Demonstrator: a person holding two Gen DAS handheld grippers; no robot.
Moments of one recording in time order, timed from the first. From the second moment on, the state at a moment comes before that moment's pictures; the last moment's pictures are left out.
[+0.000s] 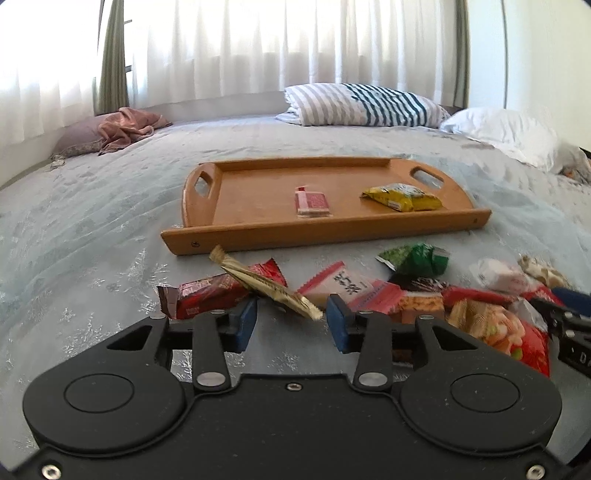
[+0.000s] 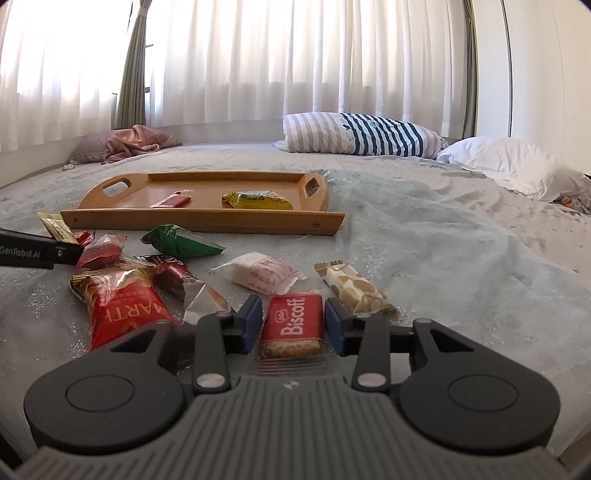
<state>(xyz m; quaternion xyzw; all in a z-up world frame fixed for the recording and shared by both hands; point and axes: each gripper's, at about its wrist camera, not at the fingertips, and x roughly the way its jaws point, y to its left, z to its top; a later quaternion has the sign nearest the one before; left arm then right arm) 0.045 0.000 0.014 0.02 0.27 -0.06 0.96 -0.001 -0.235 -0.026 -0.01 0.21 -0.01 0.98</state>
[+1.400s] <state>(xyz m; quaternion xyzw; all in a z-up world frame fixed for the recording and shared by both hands) 0.034 0.004 0.040 -0.01 0.25 -0.06 0.97 -0.008 -0.229 -0.017 -0.03 0.21 0.00 0.98</state>
